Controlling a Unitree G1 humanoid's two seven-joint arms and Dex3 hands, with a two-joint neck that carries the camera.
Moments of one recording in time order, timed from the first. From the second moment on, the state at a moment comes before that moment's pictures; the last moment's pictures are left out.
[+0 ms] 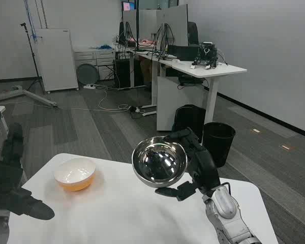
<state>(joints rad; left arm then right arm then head) -0.59 0.19 -0.17 0.44 -0.74 -0.60 -0.11 -0.21 -0.38 -0.09 0.27 0.34 -0.63 0.03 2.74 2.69</state>
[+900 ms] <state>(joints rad) -0.57 0.19 -0.18 0.39 -0.74 -0.60 -0.11 -0.20 -0.38 -0.08 0.29 0.38 -0.66 0.02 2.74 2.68</state>
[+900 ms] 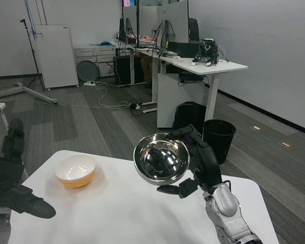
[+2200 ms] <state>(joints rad) -0.60 0.18 -0.19 0.45 -0.74 -0.60 -0.11 -0.09 -0.38 -0.09 0.37 0.16 -0.59 0.01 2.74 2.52</state>
